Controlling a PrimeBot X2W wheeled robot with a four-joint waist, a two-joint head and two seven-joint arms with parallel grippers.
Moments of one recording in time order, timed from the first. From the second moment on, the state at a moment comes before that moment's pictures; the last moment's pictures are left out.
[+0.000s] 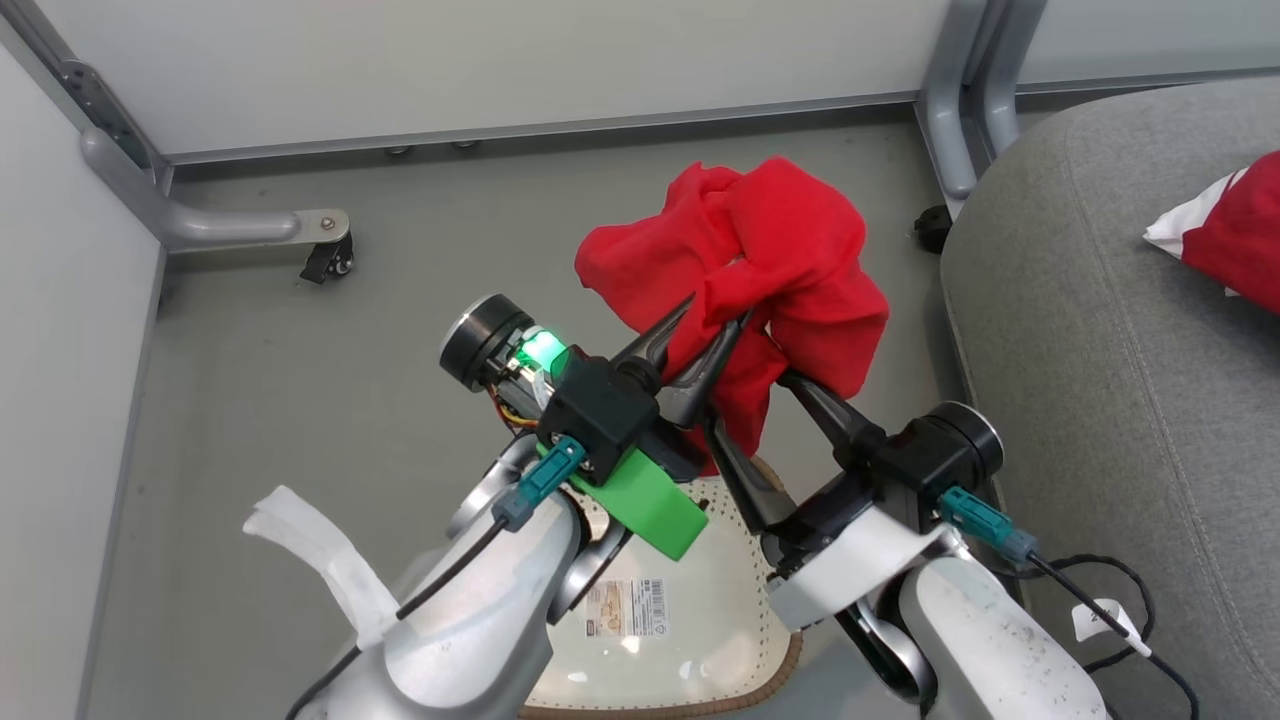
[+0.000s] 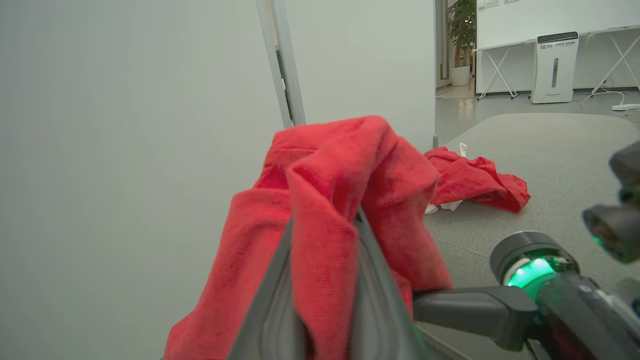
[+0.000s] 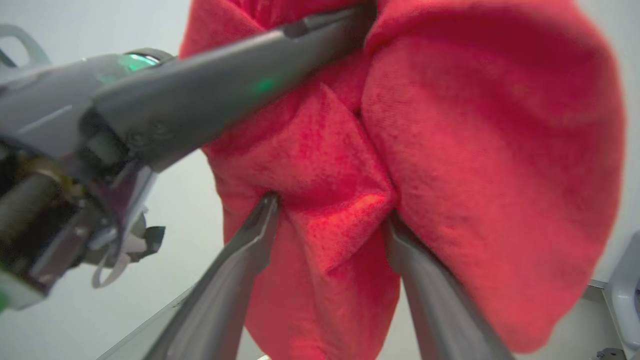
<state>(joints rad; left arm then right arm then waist) -0.57 0.06 -0.68 0.25 -0.21 -0.13 -0.26 -0.33 -0.06 0.46 0.15 0.24 0.13 -0.26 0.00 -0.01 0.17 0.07</state>
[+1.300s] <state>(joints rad) -0.55 0.06 -0.77 0.25 -0.26 -0.13 -0.26 -0.30 -0.05 0.41 0.15 0.33 0.13 -0.26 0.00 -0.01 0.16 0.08</state>
